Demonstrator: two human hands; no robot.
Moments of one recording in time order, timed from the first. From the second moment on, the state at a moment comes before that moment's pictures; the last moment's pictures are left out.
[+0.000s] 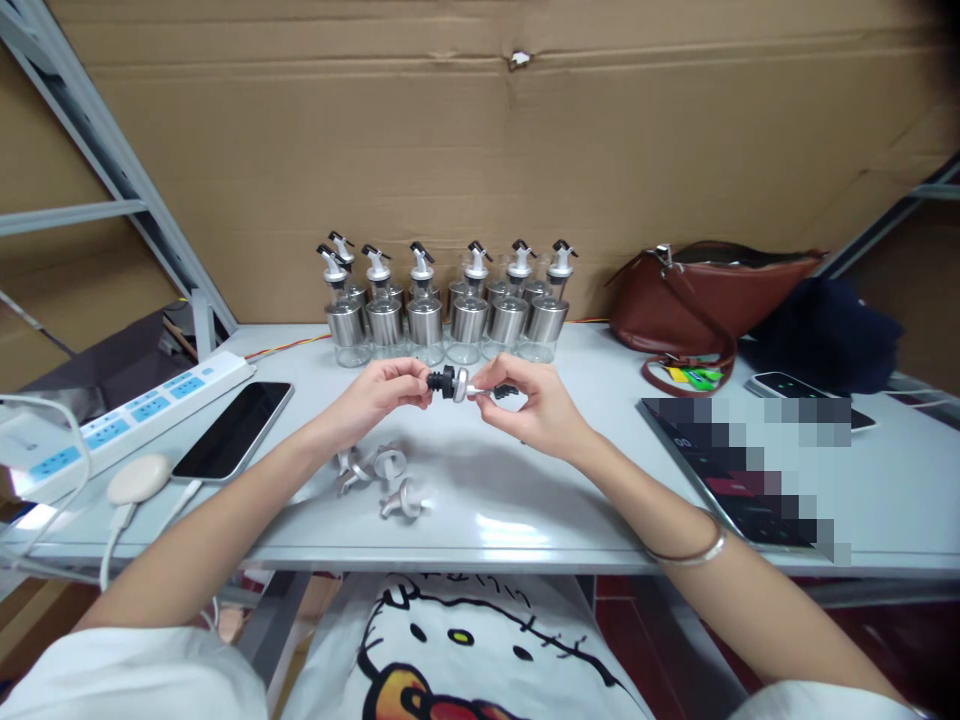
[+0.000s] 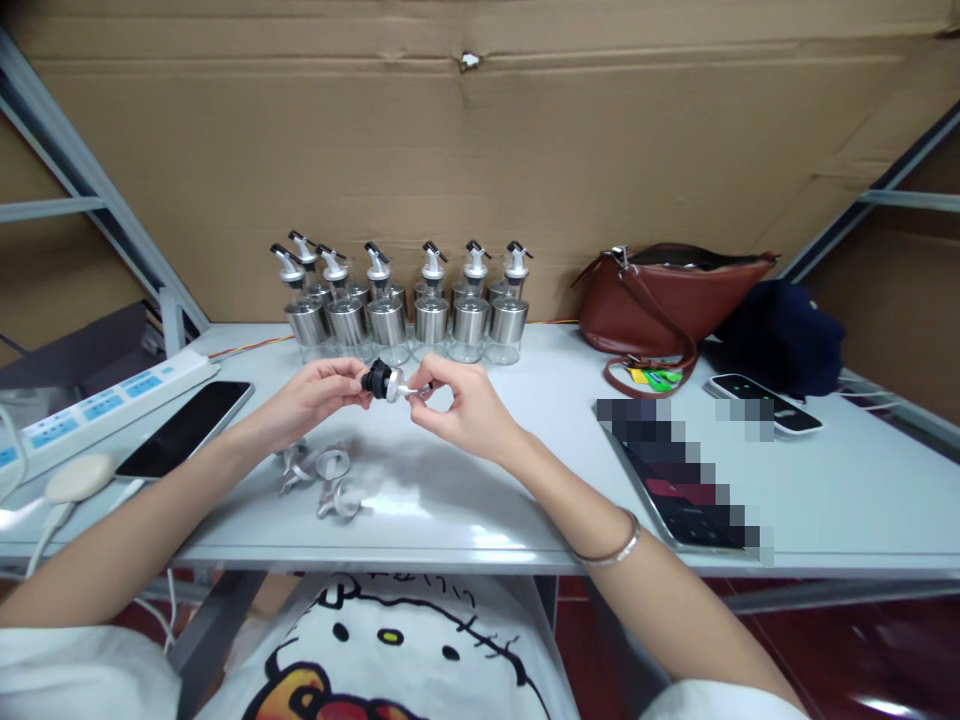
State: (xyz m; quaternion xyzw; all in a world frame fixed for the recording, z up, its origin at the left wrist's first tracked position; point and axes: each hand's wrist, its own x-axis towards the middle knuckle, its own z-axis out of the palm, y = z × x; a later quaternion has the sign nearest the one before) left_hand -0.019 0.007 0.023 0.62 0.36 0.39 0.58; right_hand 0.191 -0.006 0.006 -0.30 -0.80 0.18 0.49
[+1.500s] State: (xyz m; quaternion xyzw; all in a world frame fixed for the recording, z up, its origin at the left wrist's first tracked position) left_hand -0.022 0.009 0.021 0.69 0.36 0.37 0.51; right_hand 0.191 -0.007 0.005 -0.27 -0.80 0.21 0.49
